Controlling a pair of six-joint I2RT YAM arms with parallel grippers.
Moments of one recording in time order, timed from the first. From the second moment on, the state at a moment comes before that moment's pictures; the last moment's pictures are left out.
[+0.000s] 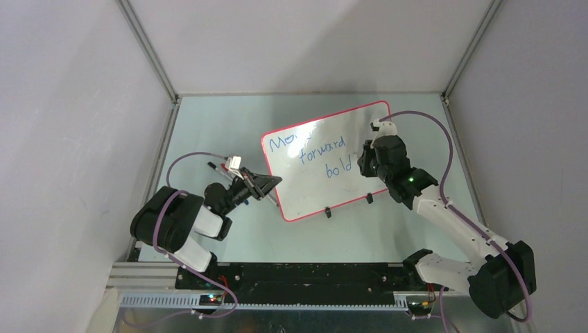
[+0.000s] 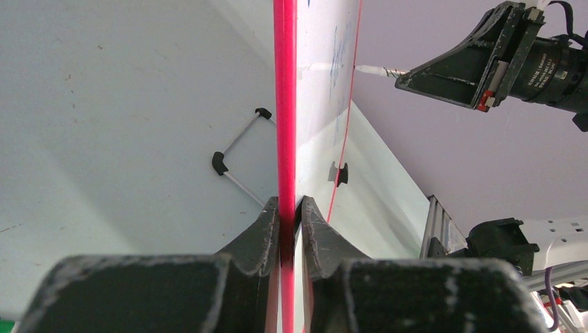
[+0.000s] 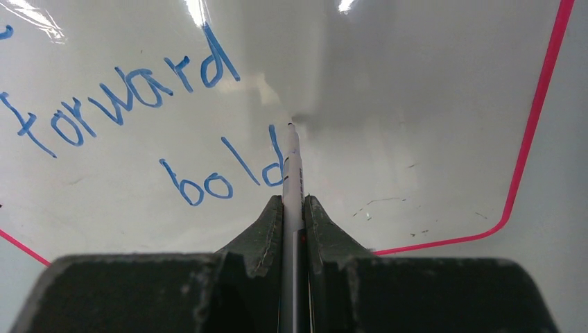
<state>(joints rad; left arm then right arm) -0.31 1.57 0.15 1.51 0.55 -0.77 0.50 1.11 0.86 -0.30 0.20 0.33</state>
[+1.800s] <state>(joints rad) -0.31 1.57 0.15 1.51 0.55 -0.77 0.48 1.09 0.82 -0.35 0.15 0.35</state>
